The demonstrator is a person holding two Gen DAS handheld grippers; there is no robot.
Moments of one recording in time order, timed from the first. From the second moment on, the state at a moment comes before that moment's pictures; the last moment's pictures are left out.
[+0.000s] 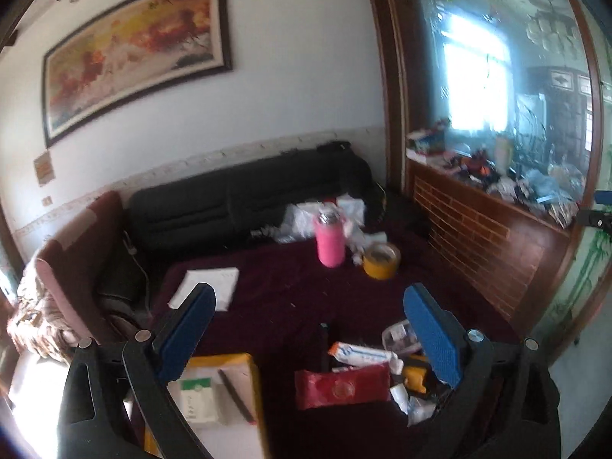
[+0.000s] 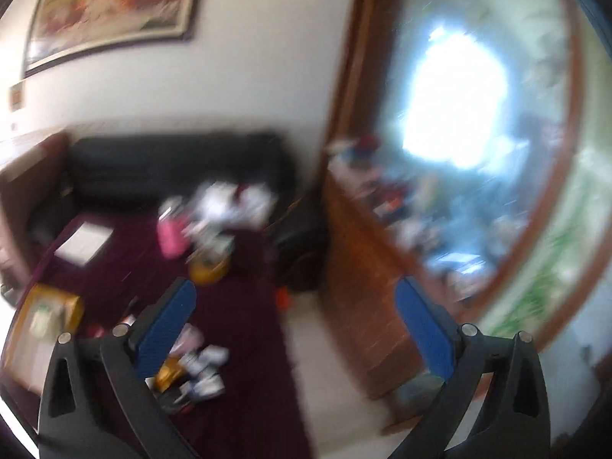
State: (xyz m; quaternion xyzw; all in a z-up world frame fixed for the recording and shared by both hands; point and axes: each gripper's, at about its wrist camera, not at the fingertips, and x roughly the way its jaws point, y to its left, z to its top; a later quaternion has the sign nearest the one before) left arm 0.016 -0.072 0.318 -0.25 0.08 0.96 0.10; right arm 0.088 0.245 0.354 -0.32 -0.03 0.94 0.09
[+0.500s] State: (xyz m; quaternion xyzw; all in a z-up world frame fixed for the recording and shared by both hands) left arm -0.116 -0.032 0.091 -0.45 0.05 0.88 0.16; right arm -0.007 0.204 0.104 -0.49 0.06 0.86 -0.11
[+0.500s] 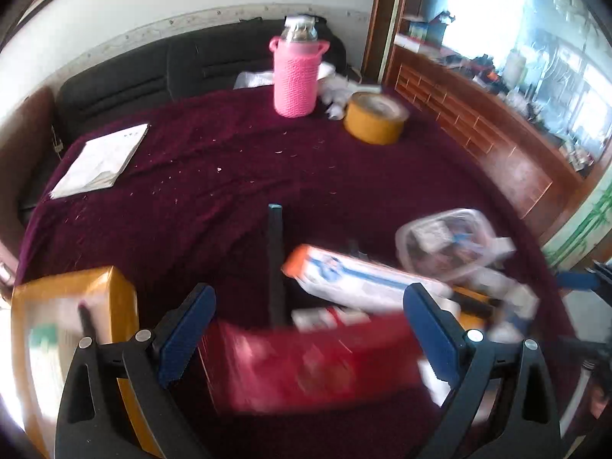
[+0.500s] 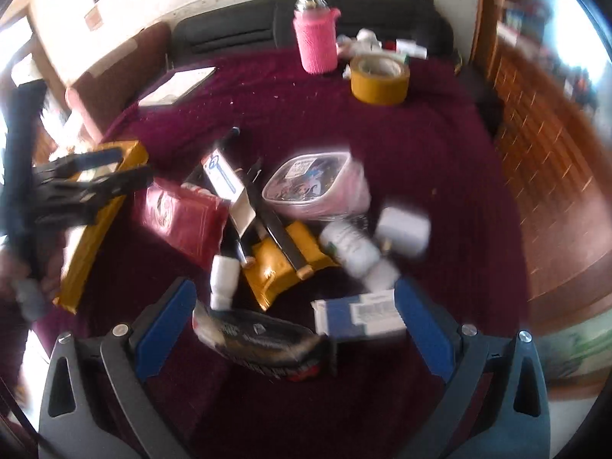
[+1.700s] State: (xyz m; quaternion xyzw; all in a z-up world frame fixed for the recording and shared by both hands) left arm 0.049 0.036 0.035 -0.44 0.21 0.83 0.27; right arm 0.117 0.214 0.100 -0.47 0.13 0.87 -0.05
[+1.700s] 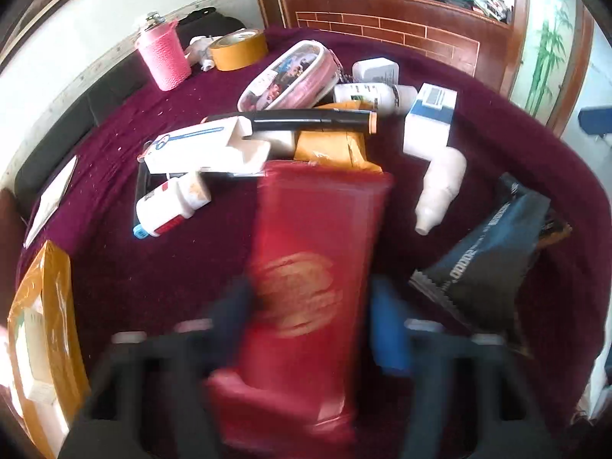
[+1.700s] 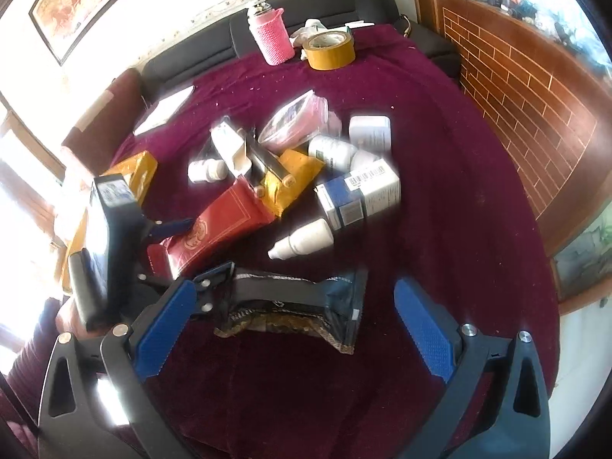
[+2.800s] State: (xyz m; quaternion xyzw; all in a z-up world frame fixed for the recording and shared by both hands) left arm 0.031 0.027 0.027 -0.48 0.20 0.80 0.29; right arm 0.111 0.174 0.016 -0.56 -0.01 0.81 -0.17
